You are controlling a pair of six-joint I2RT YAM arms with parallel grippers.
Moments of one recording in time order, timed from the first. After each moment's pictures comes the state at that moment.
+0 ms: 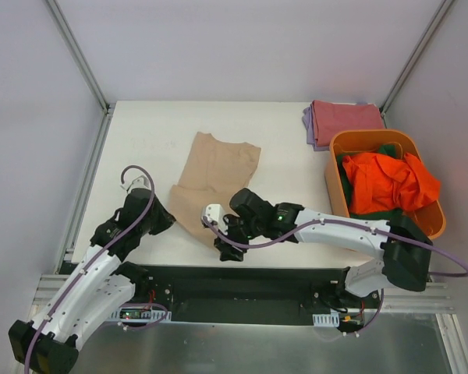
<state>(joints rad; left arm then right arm) -0.41 0.63 0.56 -0.70 -0.08 -0.83 1.15 1.42 0.98 -0.38 -0.44 -0.17</state>
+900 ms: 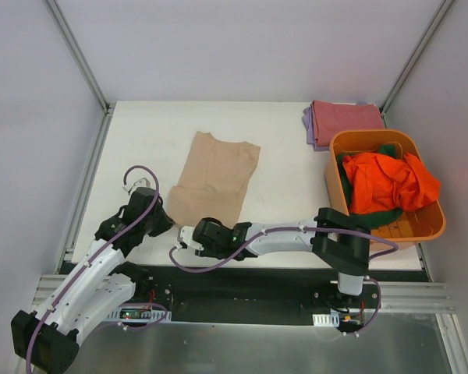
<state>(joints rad) -0.41 0.71 0.56 -0.74 -0.12 -0.84 1.33 1.85 1.14 -0.30 0.19 -0.27</state>
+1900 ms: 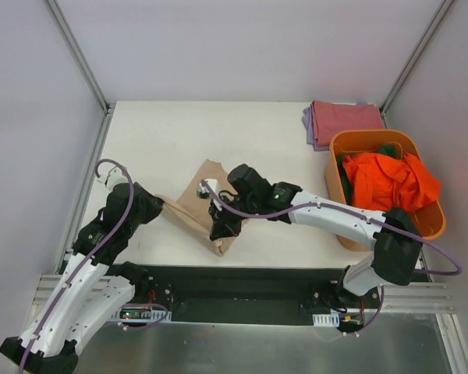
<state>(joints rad) -0.41 0.55 0.73 -0.81 -0.27 -0.90 1.09 1.53 1.19 -0.39 -0.60 -0.05</state>
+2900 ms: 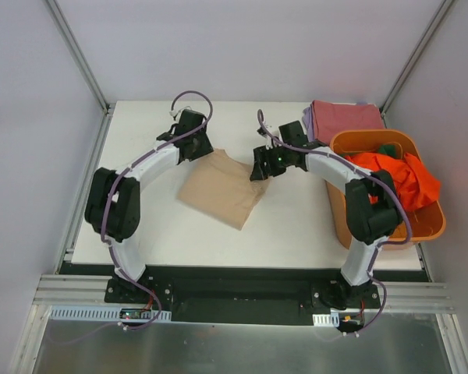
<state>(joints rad) -0.39 1.75 1.32 -0.38 -0.14 -0.72 0.46 1.80 1.29 -0.38 -0.55 0.08</state>
